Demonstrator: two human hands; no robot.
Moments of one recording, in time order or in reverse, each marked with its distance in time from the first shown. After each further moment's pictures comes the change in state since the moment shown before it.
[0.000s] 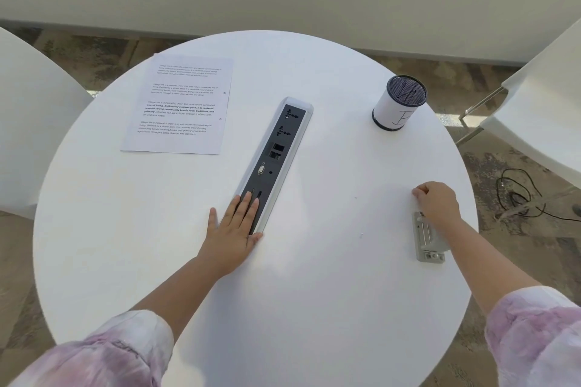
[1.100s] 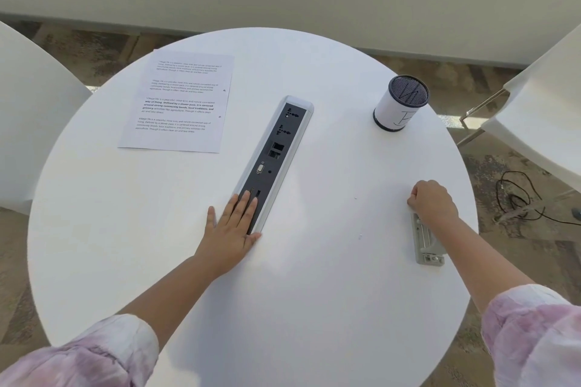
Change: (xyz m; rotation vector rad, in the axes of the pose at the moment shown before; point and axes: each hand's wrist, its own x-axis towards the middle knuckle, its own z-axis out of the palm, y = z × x) left_hand 0.001 -0.003 -0.001 0.065 -0.056 -0.010; right_hand 0.007 -0.010 0.004 -0.312 -0.066 -0.098
